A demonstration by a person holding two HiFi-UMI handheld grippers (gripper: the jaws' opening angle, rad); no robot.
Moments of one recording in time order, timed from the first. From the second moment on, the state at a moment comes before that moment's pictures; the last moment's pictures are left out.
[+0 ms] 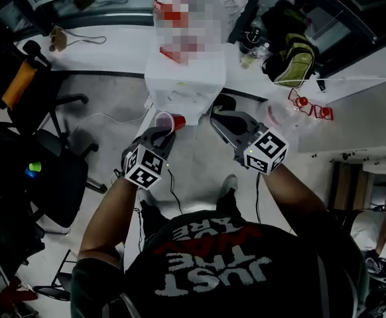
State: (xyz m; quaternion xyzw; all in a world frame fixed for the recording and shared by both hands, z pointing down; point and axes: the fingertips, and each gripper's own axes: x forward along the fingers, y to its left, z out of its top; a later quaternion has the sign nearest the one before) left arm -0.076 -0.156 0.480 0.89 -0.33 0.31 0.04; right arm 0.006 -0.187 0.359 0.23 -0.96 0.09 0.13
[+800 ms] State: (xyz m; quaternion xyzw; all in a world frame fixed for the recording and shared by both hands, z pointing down) left arm -0.060 -0.170 0.732 0.86 -0.28 0.42 0.10; right arm 0.008 -0.213 0.556 0.22 -0.94 0.14 0.21
